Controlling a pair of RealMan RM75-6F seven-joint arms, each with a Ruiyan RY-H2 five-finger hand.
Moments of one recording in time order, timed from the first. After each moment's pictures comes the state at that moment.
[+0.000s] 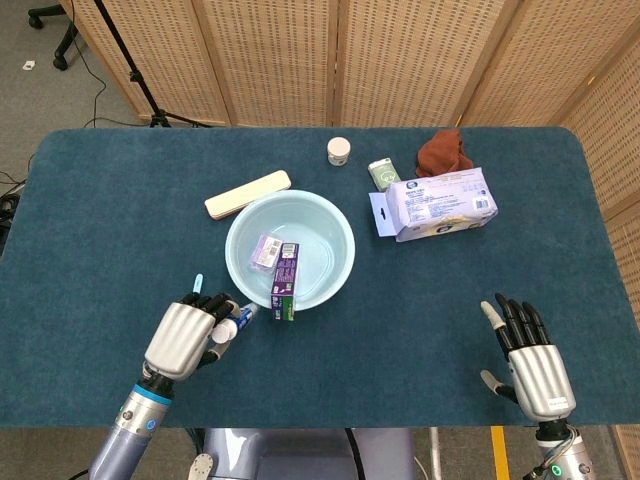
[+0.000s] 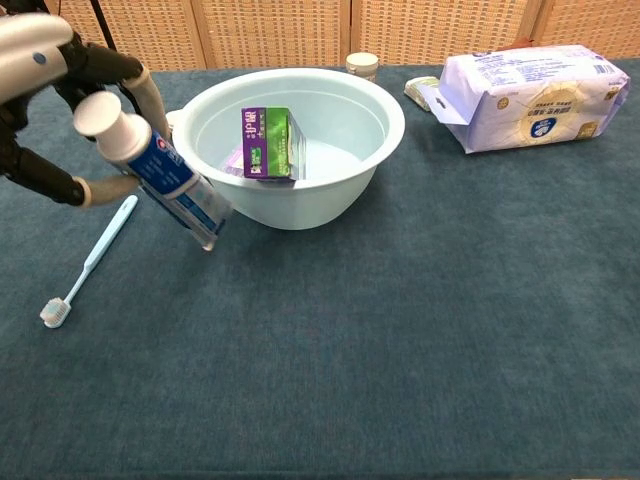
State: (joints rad) left arm -0.46 -1.44 0.00 -2.08 1.42 1.42 0.67; right arm 0.07 -1.27 0.00 -1.68 -1.70 1.55 -0.21
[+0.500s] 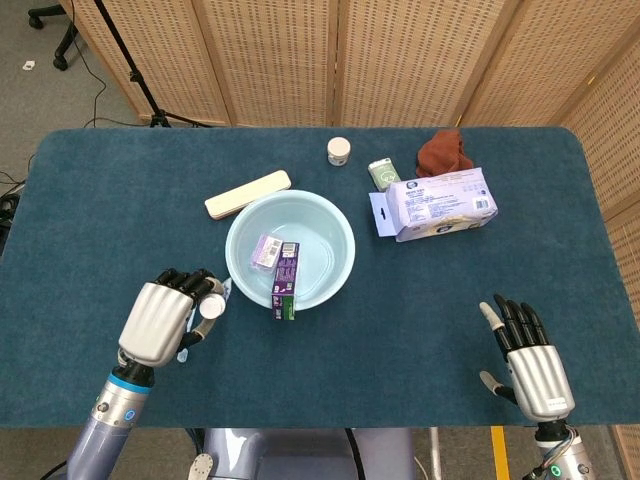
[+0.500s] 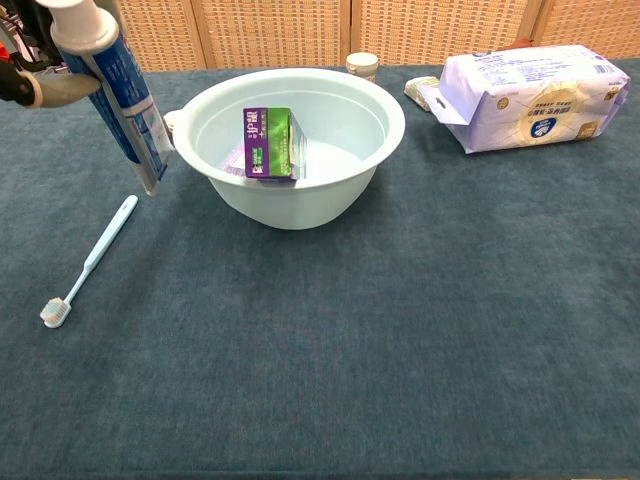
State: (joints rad) left arm -0.45 -1.34 -0.10 -2.14 1.44 1.44 0.68; right arm 0.07 -1.27 0.00 -1.68 -1.70 1.55 -0.21
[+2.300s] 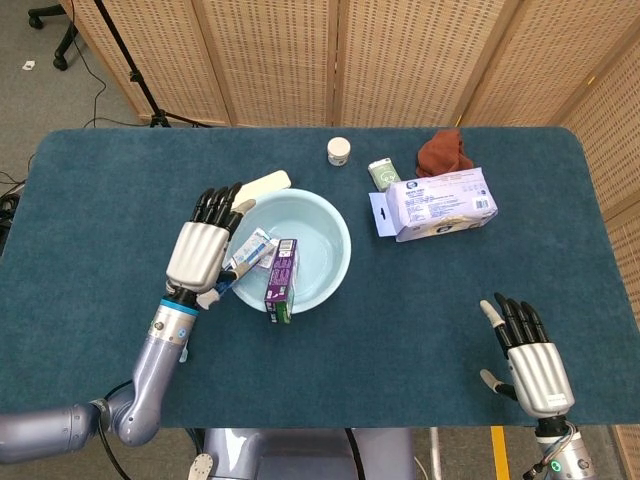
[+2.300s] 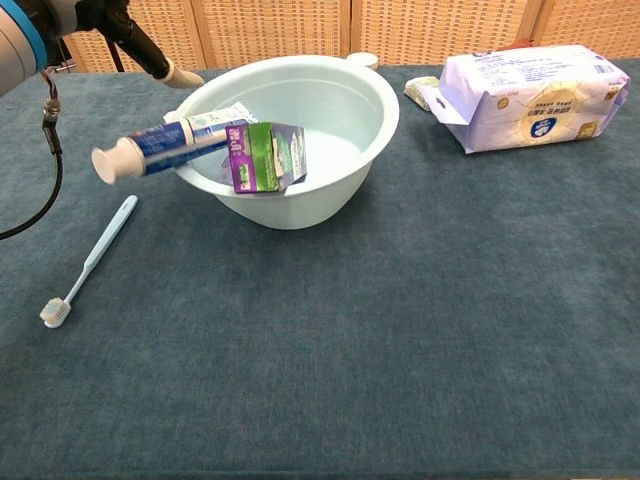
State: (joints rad) left arm -0.72 -1.54 -0.33 -1.75 1.11 1.29 0.58; right arm 0.08 -1.27 0.01 -1.67 -1.67 1.53 -0.19
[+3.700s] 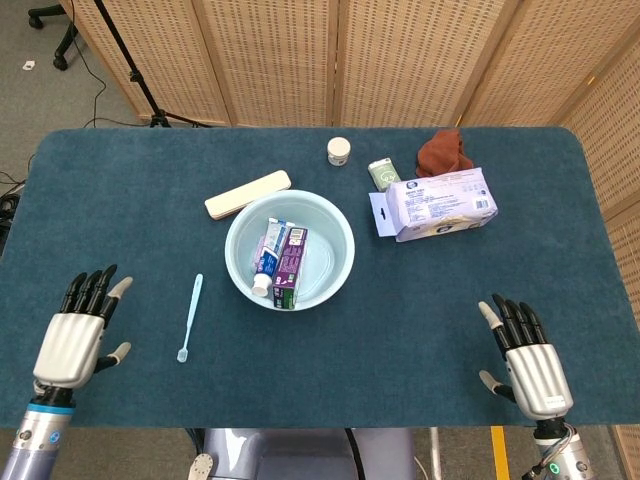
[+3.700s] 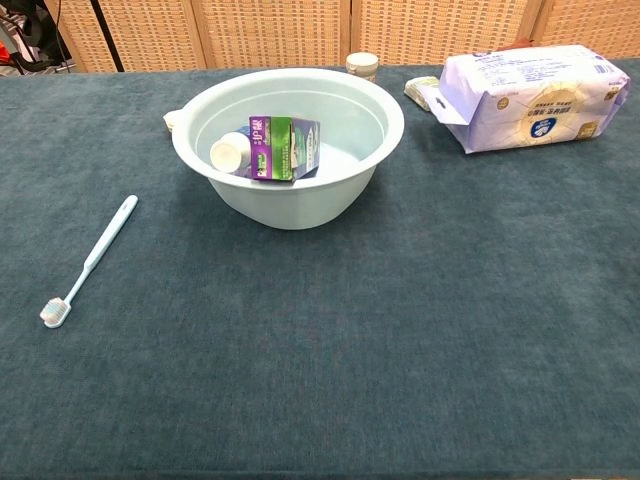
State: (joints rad) left arm -0.24 -1.20 0.10 -1.88 1.46 1.59 0.40; right arm 0.07 -1.28 0.00 -1.67 -1.69 1.54 -0.21
